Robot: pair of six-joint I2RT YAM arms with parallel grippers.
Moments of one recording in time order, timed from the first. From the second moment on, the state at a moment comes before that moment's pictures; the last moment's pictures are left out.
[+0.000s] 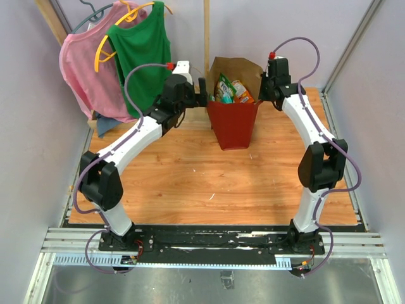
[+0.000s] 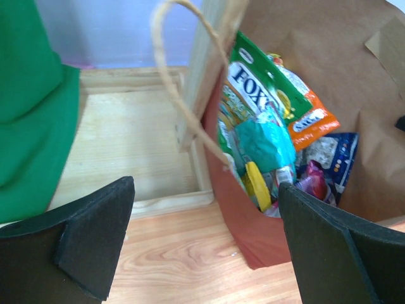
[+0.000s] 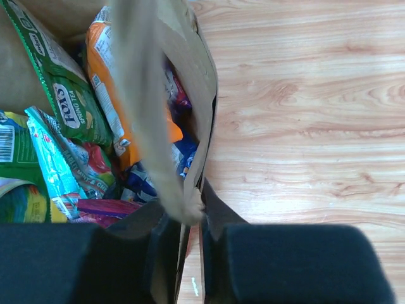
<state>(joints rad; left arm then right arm) -0.54 1.71 1.51 -0.07 -0.26 -0.29 0.21 1.91 1.82 -0.54 0.12 0.23</state>
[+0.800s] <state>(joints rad) -0.47 1.39 1.40 -0.11 -0.16 -0.30 0.12 1.83 1.82 -0.61 -0.03 0.05</state>
